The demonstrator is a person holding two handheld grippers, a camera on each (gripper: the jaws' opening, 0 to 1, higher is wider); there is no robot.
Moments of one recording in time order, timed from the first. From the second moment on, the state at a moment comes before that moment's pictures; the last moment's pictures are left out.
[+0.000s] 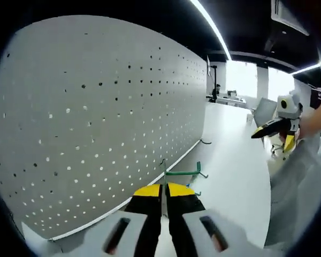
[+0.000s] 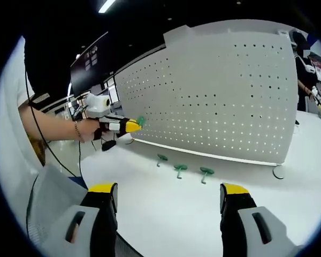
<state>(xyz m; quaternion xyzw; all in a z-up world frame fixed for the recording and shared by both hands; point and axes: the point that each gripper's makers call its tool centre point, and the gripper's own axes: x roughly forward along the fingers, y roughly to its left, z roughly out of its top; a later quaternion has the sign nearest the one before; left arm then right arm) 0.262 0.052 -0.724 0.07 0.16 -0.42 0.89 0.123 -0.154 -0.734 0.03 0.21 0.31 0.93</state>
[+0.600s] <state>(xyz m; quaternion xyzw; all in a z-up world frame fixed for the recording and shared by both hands) 0.241 0.045 -0.655 -0.01 0.07 -0.40 0.91 0.124 -0.156 -0.718 0.06 0.19 0.30 0.93</state>
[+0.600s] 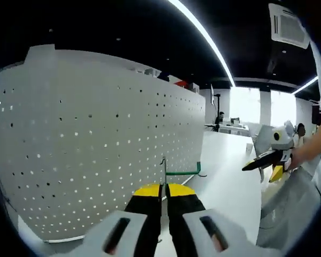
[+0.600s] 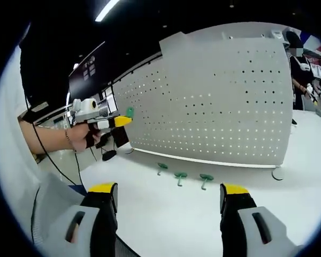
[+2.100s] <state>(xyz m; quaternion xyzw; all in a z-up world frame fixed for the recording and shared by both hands) 0.226 0.038 -0.635 -0.05 0.04 -0.38 0.92 0.134 -0.120 -0.650 0.09 0.05 0.36 0.93</state>
